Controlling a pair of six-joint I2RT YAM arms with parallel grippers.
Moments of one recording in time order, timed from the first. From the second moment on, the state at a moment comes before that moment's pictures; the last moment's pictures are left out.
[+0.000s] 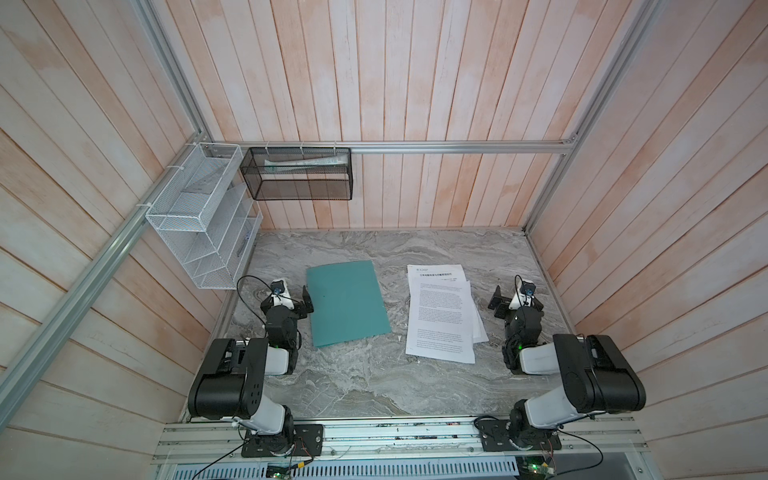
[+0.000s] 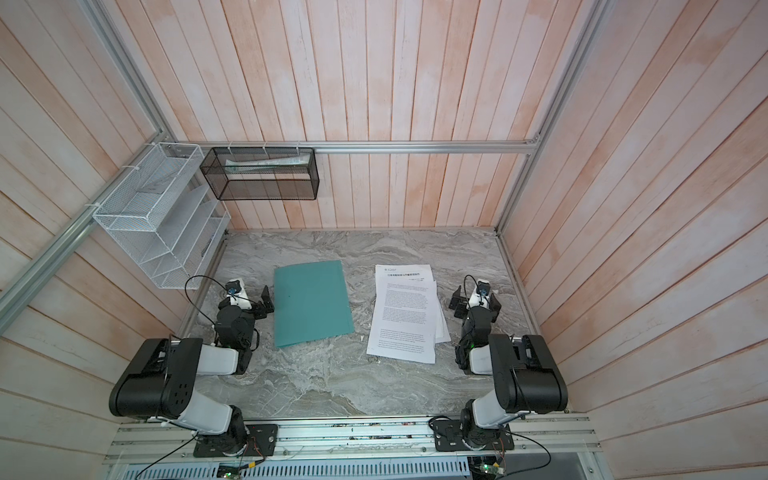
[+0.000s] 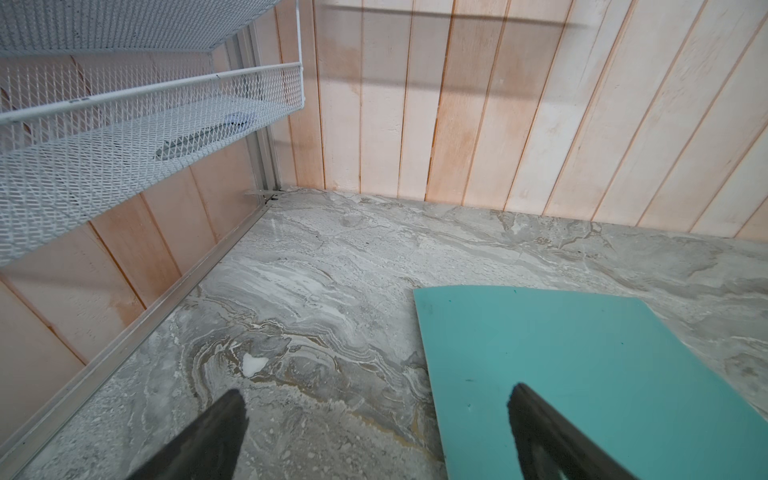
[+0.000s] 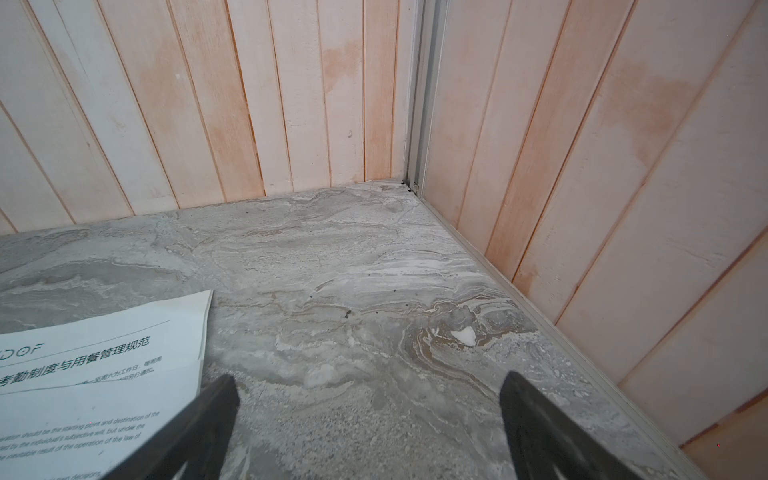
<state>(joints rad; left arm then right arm) 0.00 1.54 0.28 1.09 -0.16 -0.06 0.01 1.53 0.23 1.16 0.26 0.05</state>
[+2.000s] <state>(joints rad) -0.41 0.70 0.12 0.01 0.00 -1.19 0.51 1.57 0.74 0.46 -0.43 0.63</state>
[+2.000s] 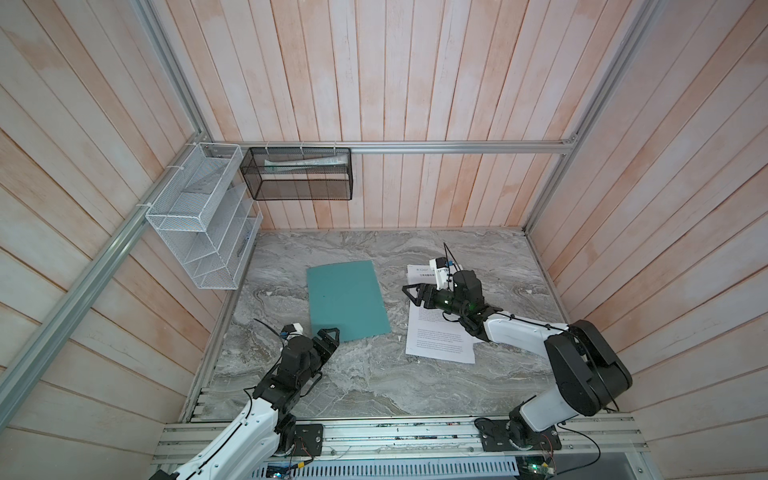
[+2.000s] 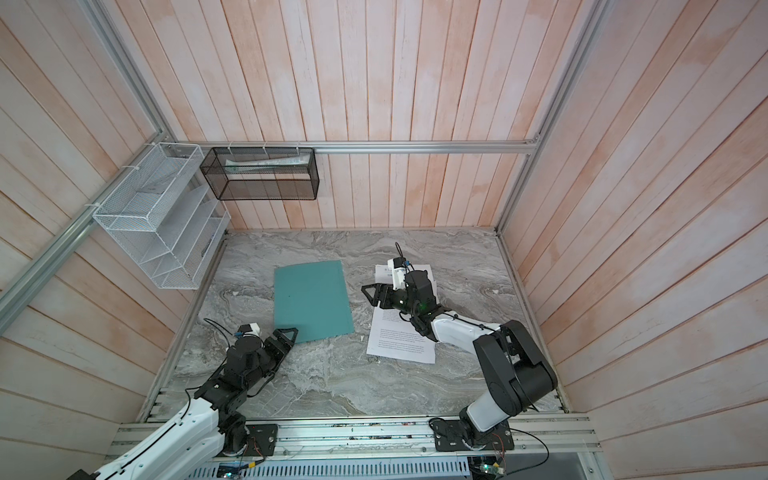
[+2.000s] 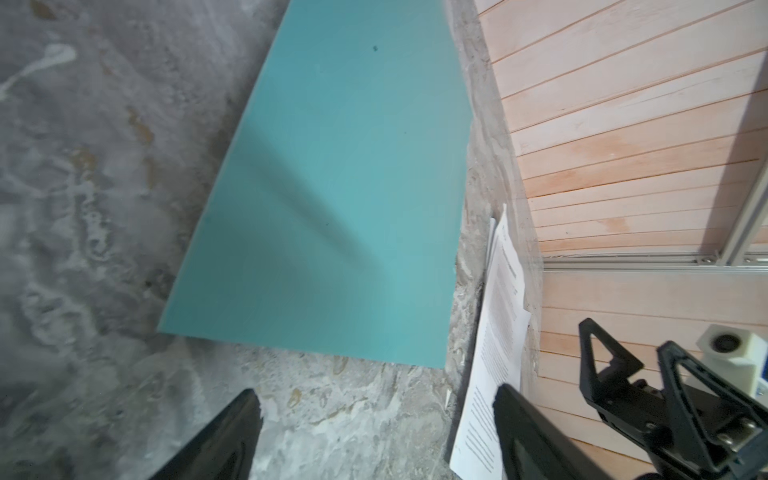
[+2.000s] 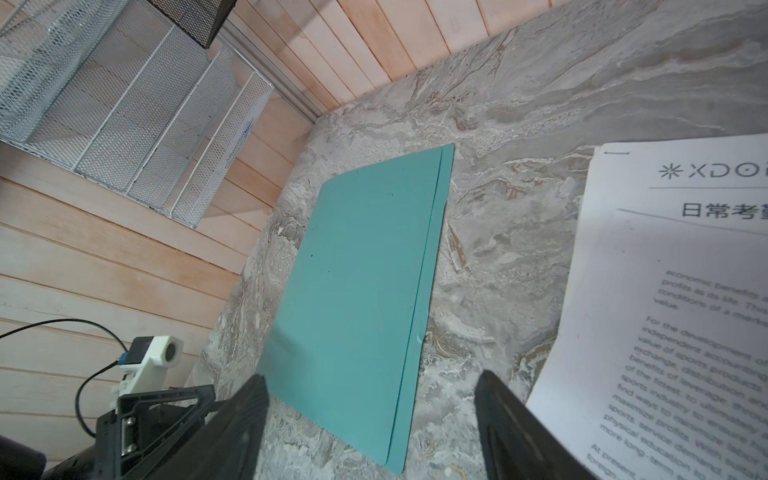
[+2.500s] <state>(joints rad) -0.41 0.82 0.06 0.19 -0.04 -1.26 0.51 1.84 1.01 0.45 -0.52 0.60</state>
